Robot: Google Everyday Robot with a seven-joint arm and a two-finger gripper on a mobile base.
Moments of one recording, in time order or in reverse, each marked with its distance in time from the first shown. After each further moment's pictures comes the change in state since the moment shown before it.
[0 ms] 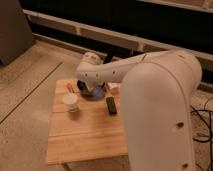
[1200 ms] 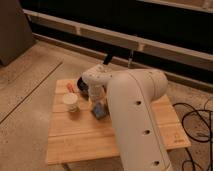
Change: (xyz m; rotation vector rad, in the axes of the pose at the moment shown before) arm 0.111 0.029 0.142 -0.209 0.498 0.035
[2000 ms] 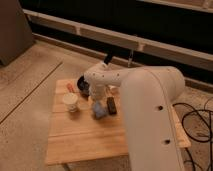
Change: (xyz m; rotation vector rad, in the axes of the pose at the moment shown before) arm 0.014 0.022 -0.029 -0.082 -0.076 -0.082
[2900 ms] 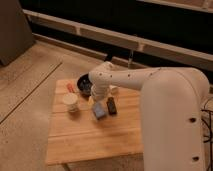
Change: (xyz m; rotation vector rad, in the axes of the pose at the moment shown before) arm 0.036 -0.007 -0.024 -0.052 -0.052 0.029
